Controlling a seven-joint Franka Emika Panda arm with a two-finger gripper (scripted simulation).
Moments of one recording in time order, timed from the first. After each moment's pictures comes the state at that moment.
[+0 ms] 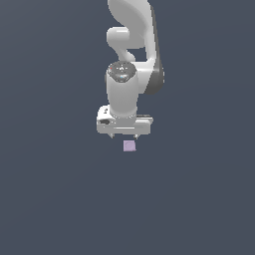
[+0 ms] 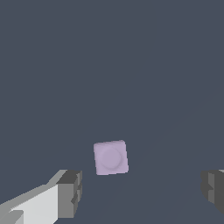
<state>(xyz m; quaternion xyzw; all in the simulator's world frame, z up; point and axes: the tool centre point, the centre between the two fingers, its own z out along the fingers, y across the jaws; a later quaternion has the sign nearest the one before) -0.004 -0.013 0.163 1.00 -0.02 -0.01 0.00</state>
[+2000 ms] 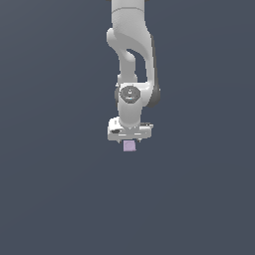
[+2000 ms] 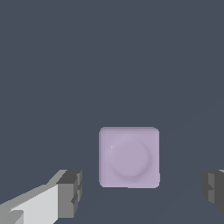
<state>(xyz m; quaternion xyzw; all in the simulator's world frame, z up) -0.047 0.009 0.061 1.00 0.04 0.00 0.00</state>
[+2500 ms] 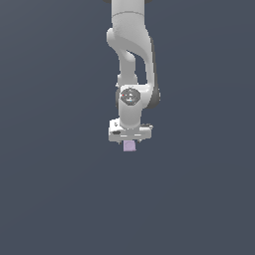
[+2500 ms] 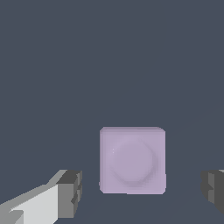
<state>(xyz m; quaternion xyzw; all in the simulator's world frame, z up) -0.048 0.010 0.050 1.00 0.04 0.00 0.00</state>
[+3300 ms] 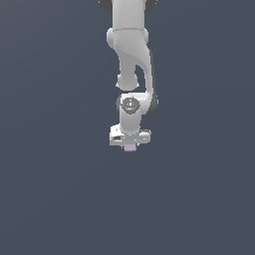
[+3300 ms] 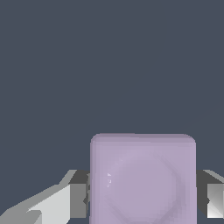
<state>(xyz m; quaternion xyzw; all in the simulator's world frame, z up) -0.050 0.011 0.010 1.00 0.04 0.00 0.00</state>
